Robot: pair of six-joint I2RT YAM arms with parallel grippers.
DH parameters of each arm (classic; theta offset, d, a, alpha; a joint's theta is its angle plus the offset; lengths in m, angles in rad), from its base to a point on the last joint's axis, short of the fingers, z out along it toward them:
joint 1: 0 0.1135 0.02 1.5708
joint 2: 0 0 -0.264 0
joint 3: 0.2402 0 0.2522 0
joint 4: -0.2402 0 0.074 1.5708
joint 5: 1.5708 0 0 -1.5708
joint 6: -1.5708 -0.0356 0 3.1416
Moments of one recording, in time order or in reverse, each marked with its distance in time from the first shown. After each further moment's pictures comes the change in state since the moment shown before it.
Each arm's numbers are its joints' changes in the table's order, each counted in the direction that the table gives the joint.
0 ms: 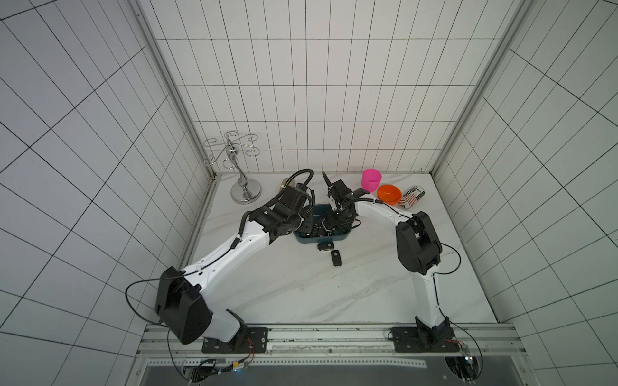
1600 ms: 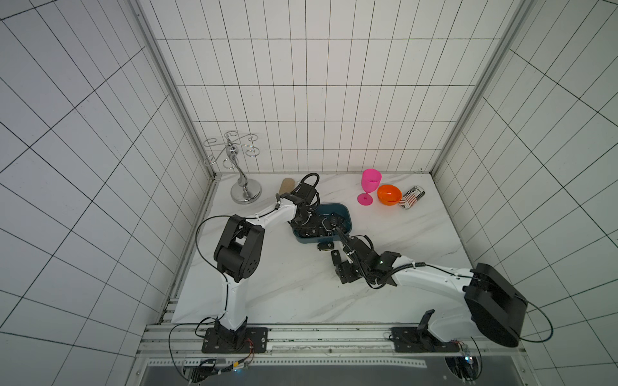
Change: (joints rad) left arm 0.104 -0.521 0.200 -0.010 0.163 0.026; right arm 0.322 0.704 -1.024 0.489 0.178 -0.180
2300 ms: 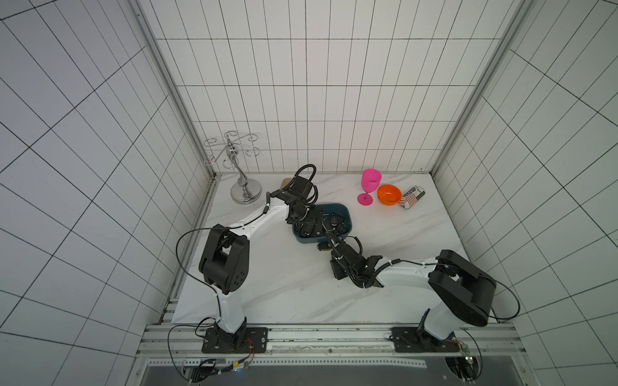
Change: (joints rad) left arm 0.000 0.203 -0.043 0.000 0.022 0.000; right arm 0.051 -0.183 -0.003 0.269 0.166 -0.014
